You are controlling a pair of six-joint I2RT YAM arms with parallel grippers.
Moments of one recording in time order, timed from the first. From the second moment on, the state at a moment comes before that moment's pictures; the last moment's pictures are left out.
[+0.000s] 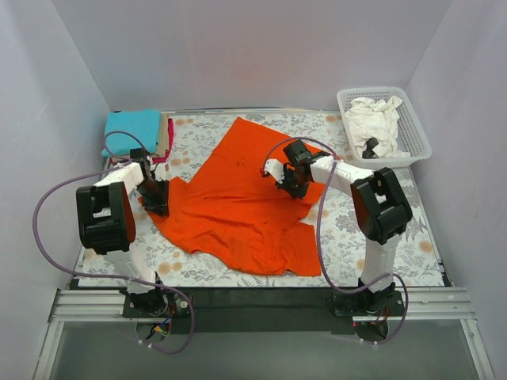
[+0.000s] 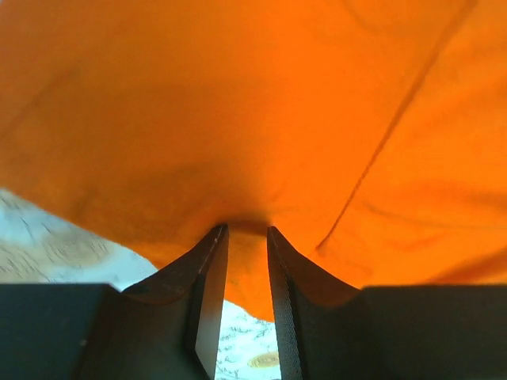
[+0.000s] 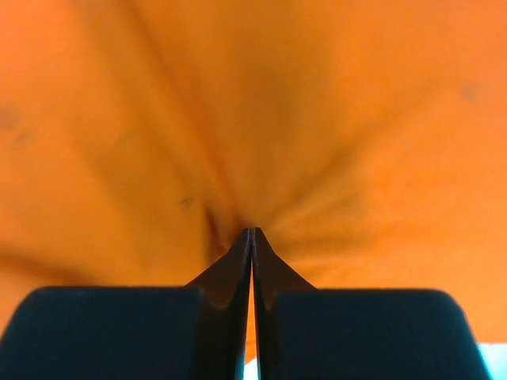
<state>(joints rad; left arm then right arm) 0.14 1.75 1.07 -0.75 0.16 0.12 0.53 1.97 1.36 -0.59 -0.17 -0.69</state>
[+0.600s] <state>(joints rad) -0.12 2.15 1.78 -0.78 0.25 0.17 0.67 1.72 1.21 -0.92 -0.46 -0.65</state>
